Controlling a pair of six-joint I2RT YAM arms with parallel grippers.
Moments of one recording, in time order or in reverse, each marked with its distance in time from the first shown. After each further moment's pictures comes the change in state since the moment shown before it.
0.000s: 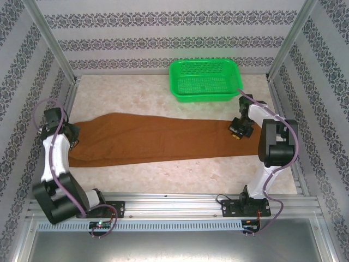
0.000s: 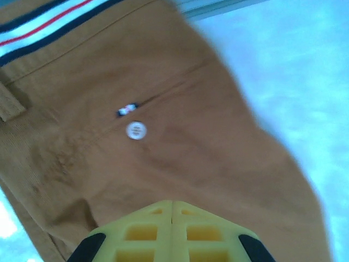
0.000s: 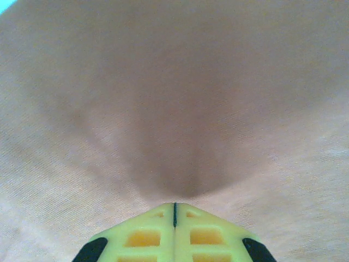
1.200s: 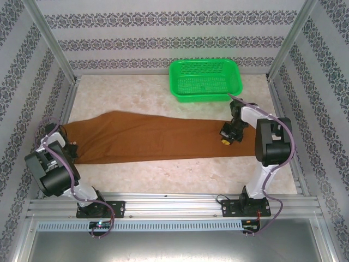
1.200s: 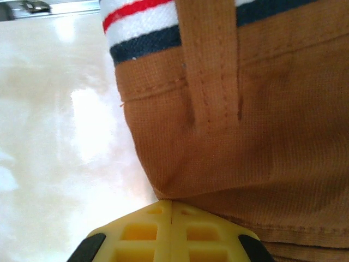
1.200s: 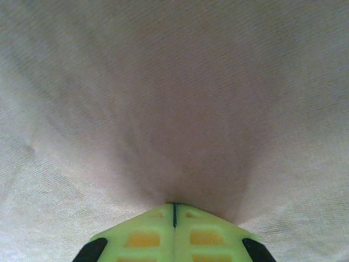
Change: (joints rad) left arm 0.156 0.283 -0.080 -0.019 -0.072 -0.118; right arm 0.055 0.042 -0.018 -0.064 -0.154 0.008
